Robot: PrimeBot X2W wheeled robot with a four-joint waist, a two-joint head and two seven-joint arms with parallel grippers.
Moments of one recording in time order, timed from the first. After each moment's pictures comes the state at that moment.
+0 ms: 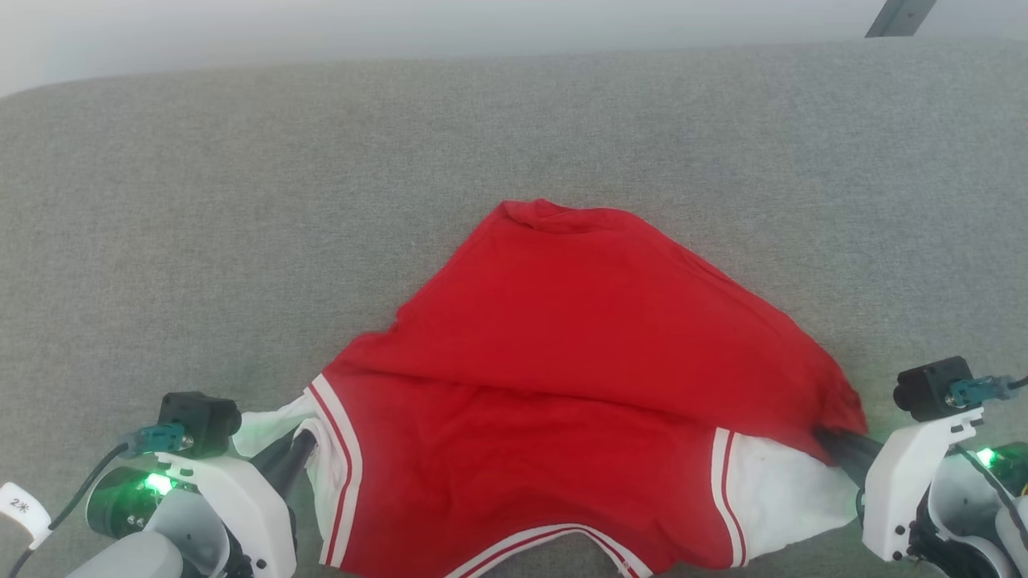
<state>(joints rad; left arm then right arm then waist) -0.33 0.80 -0.81 0.07 -1.04 0.17 -0.01 -0.16 -0.53 0.31 0.23 0.70 0.13 0.41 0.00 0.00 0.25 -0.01</state>
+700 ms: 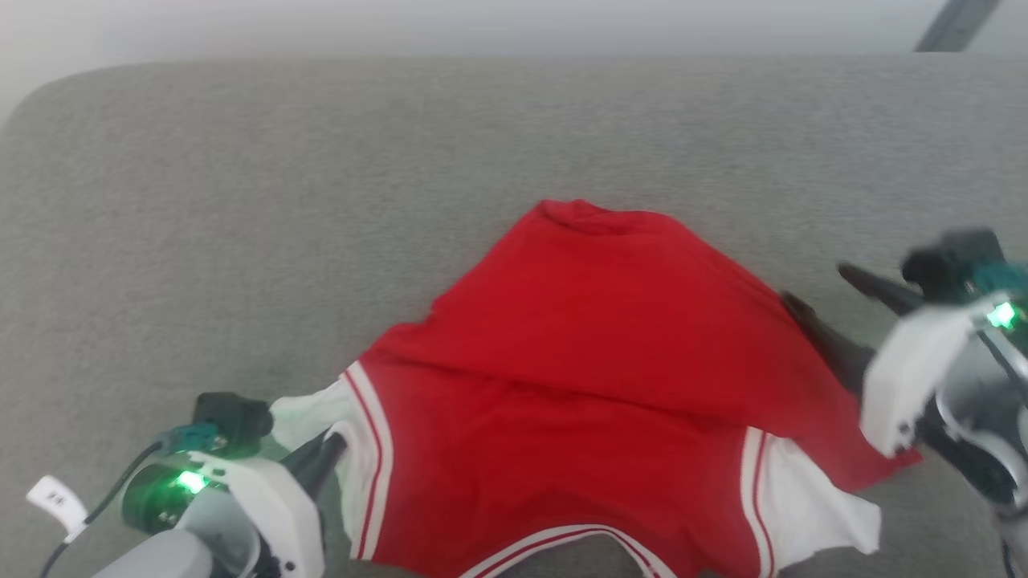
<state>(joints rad) -0.34 0.77 -0.83 0.07 -1.04 0.17 -0.01 -0.28 -0.55 0.25 -0.06 0.59 0.13 0.44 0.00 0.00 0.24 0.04</state>
